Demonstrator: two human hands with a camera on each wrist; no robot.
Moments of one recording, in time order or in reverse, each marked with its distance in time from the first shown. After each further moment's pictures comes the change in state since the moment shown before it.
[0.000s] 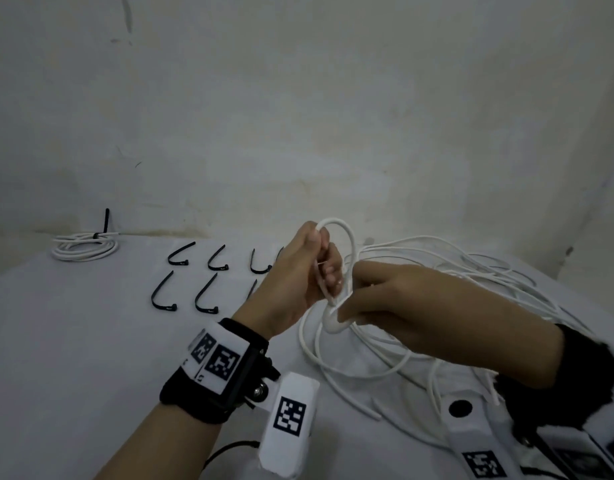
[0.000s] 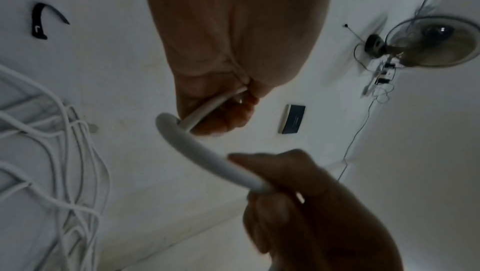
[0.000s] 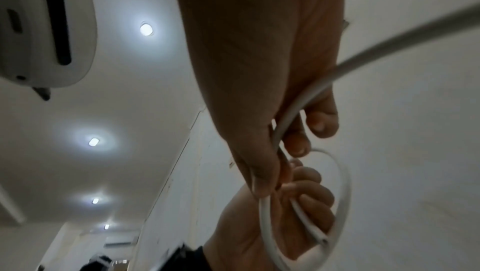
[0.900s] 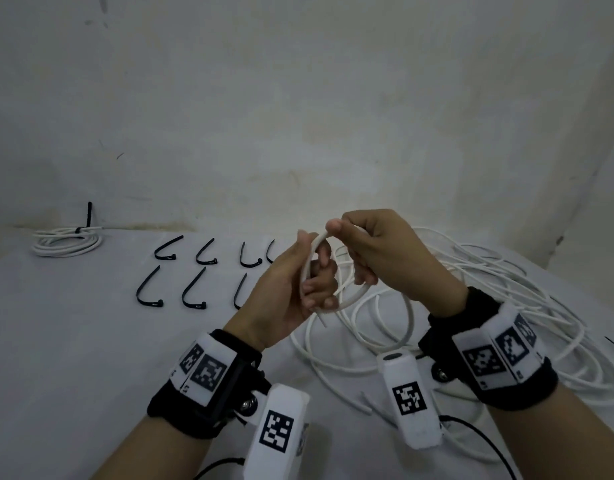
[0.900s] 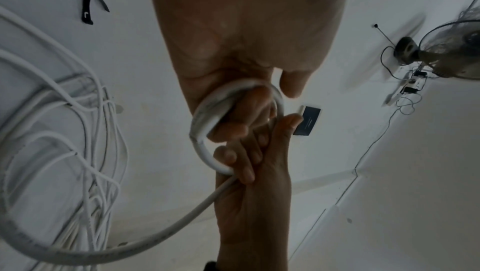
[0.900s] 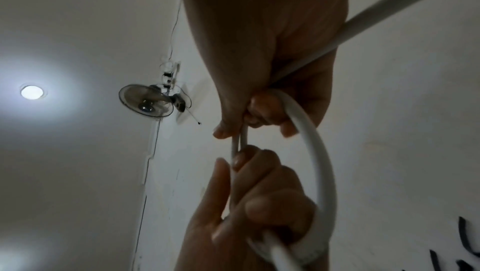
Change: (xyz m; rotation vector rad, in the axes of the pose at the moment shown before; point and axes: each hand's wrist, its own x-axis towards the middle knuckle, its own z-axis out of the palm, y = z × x) left_hand -0.005 -0.017 -0.004 -0.228 -0.097 -0.109; right_hand 0.043 0.037 0.022 0.798 0.436 0.400
